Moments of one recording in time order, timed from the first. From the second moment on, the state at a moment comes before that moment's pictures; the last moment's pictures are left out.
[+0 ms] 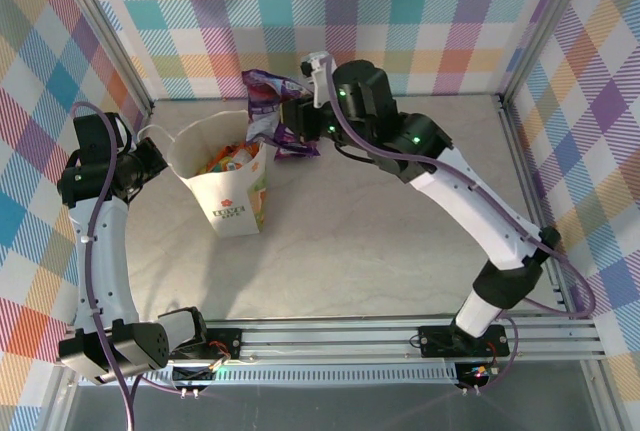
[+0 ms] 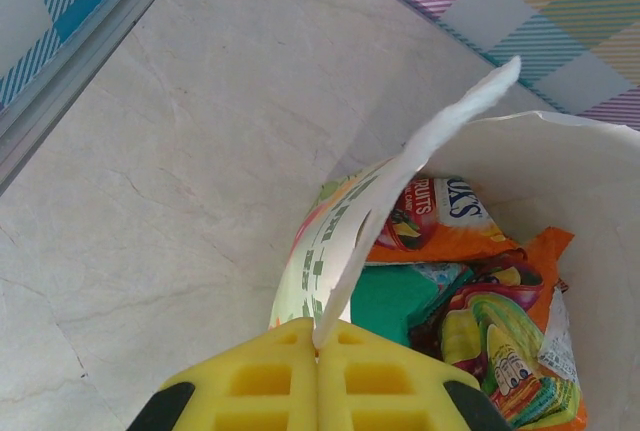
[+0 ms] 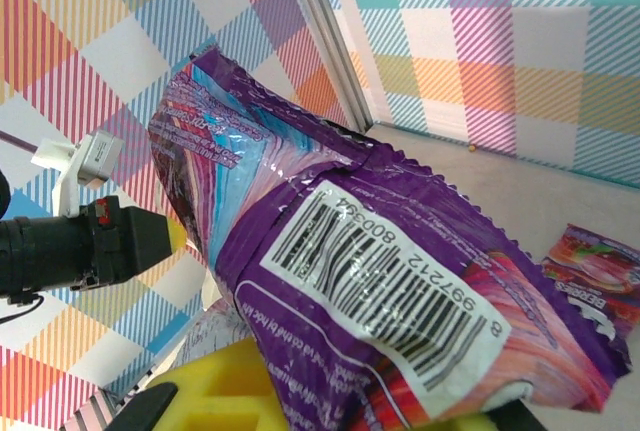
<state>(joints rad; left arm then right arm) 0.27 1.17 1.42 -1.02 0.12 -0.37 0.91 1.68 2.10 -0.71 0.00 0.36</state>
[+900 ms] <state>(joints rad) 0.27 1.17 1.42 -1.02 0.12 -0.36 0.92 2.06 2.51 -0.74 -0.16 0.38</state>
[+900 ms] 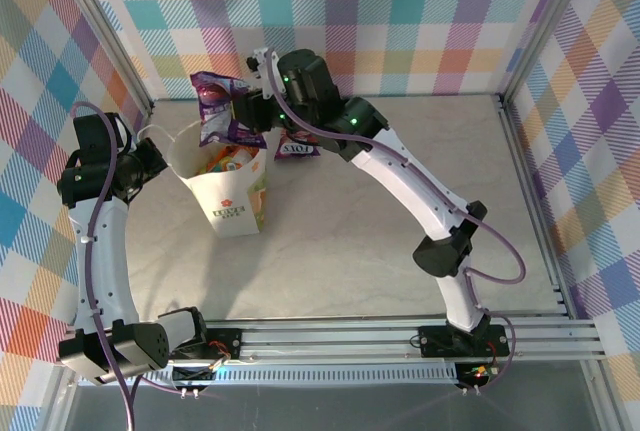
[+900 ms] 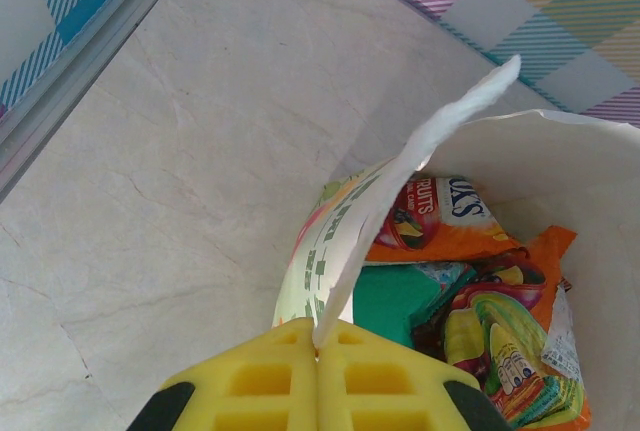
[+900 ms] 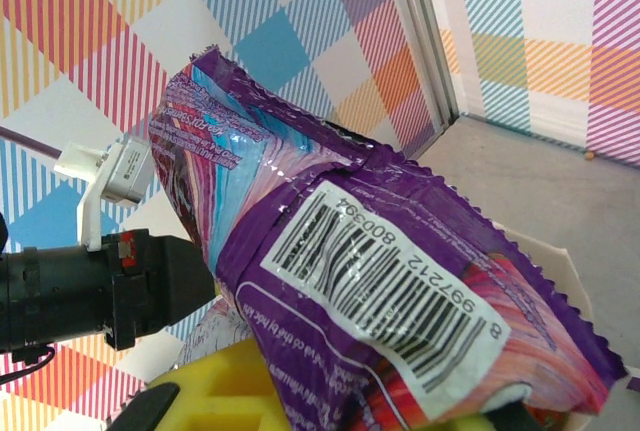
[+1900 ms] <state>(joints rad) 0.27 1.14 1.40 -1.02 0.11 -0.35 0.92 2.22 2.52 -0.67 -0.22 0.48</state>
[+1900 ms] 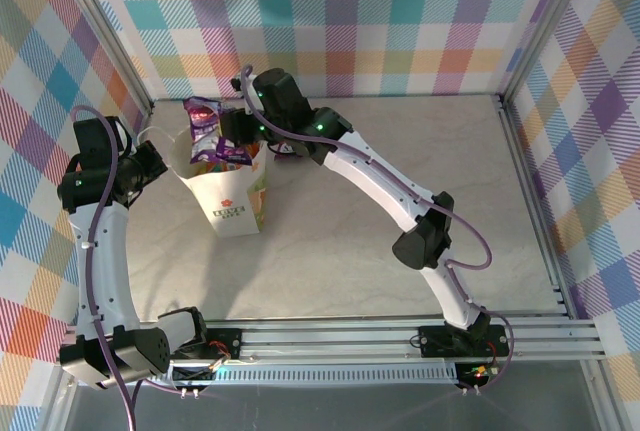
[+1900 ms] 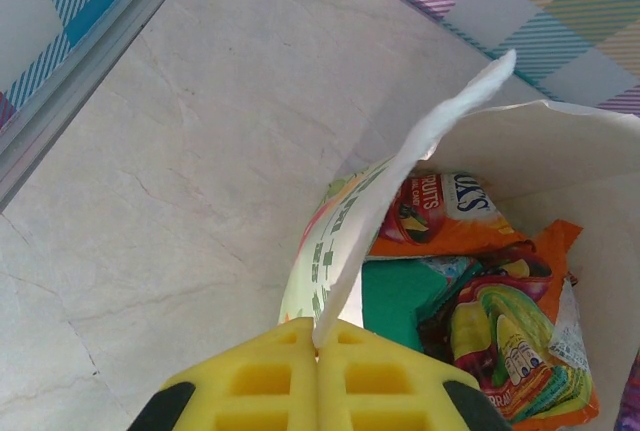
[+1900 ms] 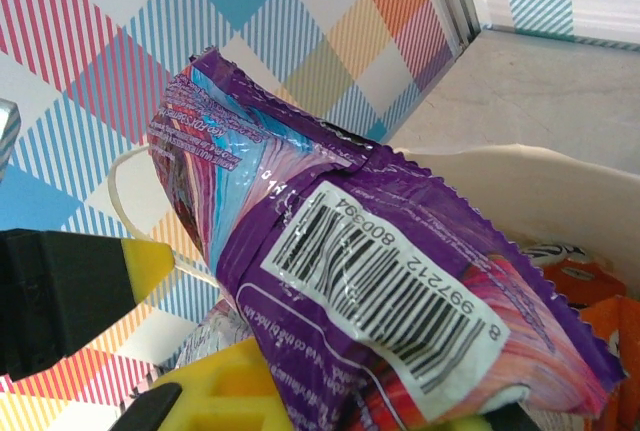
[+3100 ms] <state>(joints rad) 0.27 1.15 1.38 -1.01 0.10 -0.34 0.92 2.35 2.57 -0.70 -0.25 0.52</state>
